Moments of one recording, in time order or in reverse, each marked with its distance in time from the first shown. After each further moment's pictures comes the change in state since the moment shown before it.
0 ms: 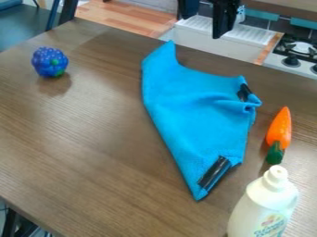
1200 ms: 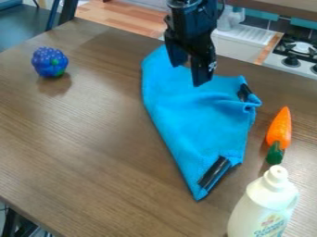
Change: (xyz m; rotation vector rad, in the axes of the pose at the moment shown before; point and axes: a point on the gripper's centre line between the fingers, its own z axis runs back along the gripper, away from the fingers) arm -0.036 -0.004 -0.061 -0.113 0.022 -0.138
